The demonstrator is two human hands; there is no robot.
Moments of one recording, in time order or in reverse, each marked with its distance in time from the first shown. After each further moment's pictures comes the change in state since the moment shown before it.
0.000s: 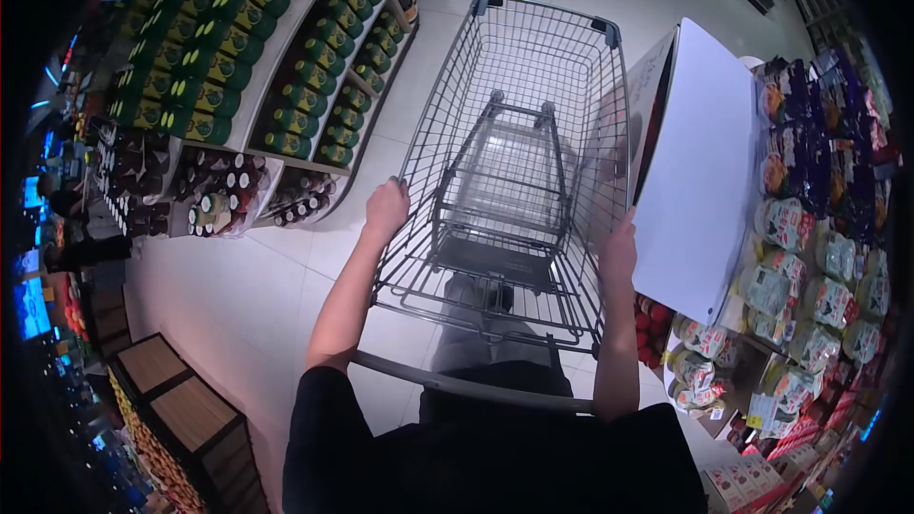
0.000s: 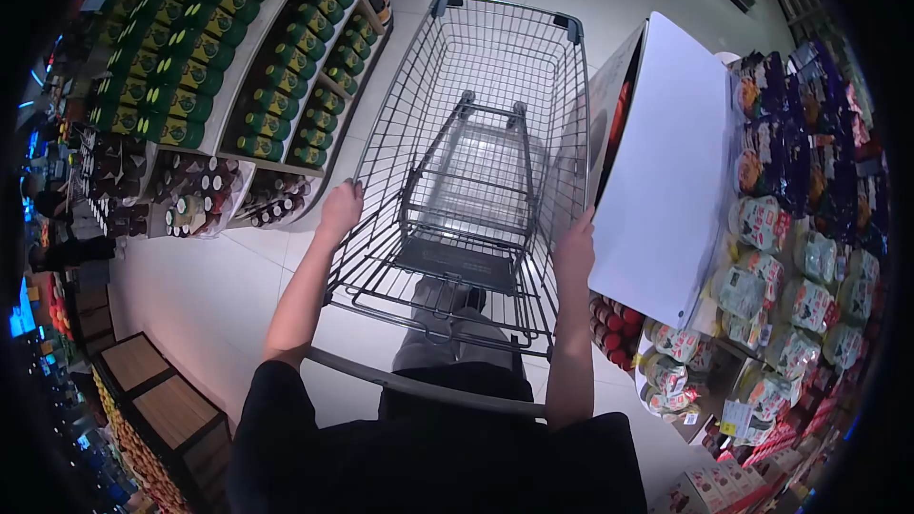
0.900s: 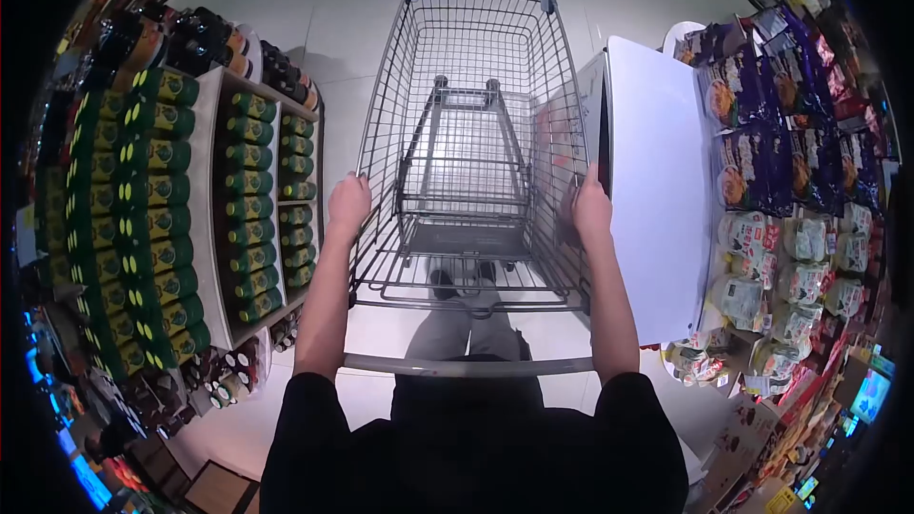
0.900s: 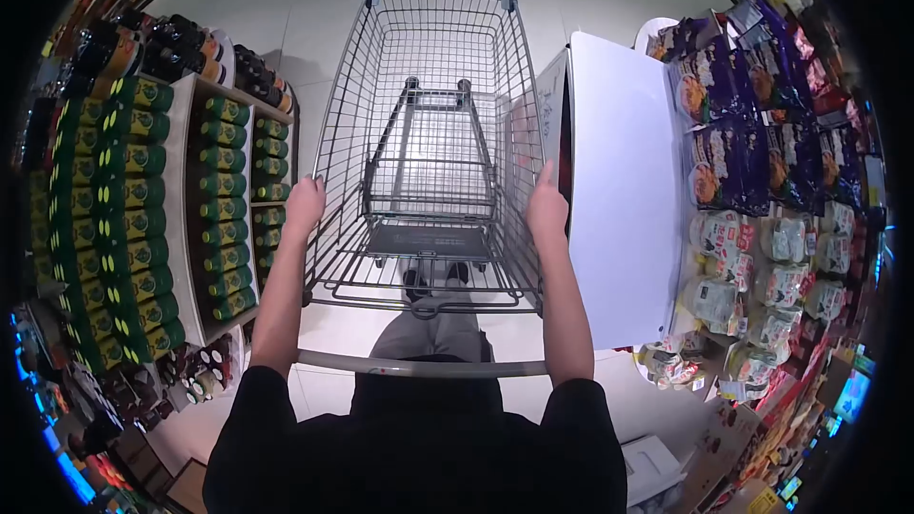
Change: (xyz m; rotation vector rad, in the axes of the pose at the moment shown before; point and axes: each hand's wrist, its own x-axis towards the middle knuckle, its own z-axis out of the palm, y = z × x) left_hand 0.381 0.167 -0.053 0.030 -0.066 0.207; right_hand 0.327 -0.073 -0.045 -0.129 0.017 0.181
